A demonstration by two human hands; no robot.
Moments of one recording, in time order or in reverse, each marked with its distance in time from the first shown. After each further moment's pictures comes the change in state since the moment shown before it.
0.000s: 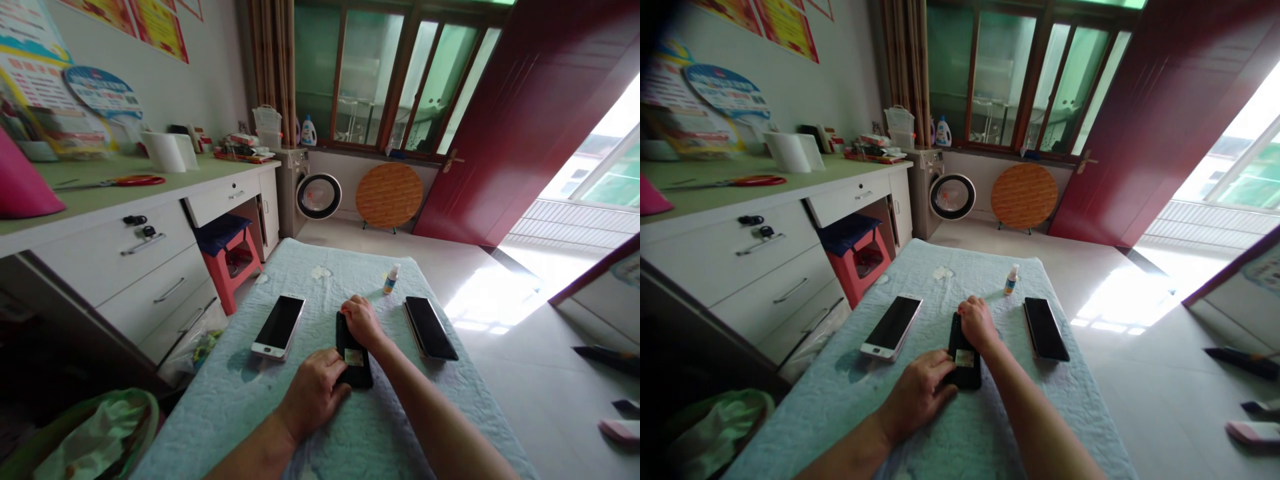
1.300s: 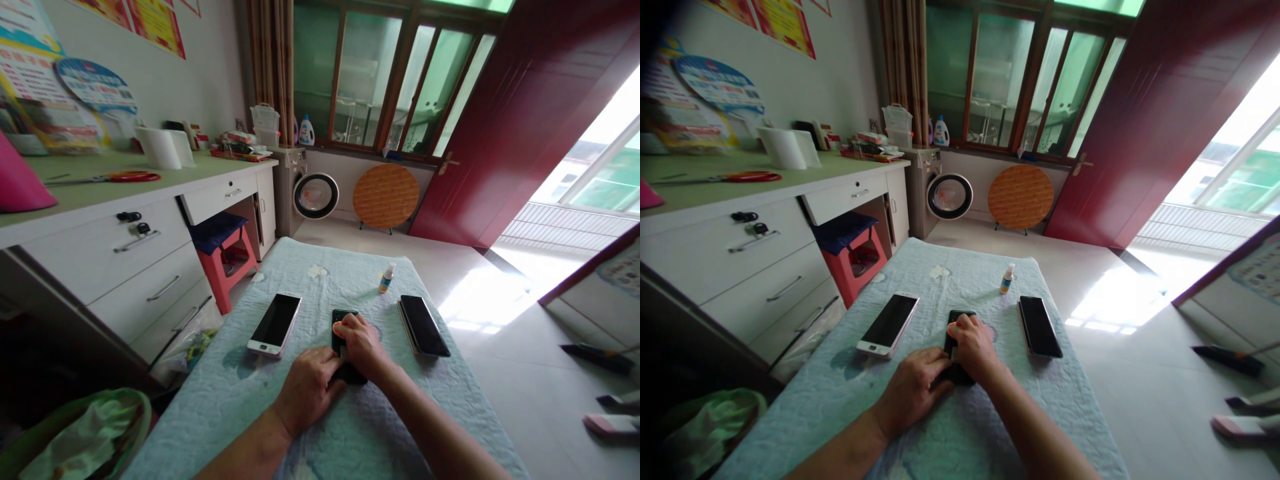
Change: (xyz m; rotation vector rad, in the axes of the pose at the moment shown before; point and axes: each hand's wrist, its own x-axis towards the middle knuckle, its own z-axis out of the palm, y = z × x) left_hand -0.002 -0.002 0.003 0.076 0.001 -0.013; right_hand -0.056 -0.016 -0.011 -0.074 -0.108 -0.158
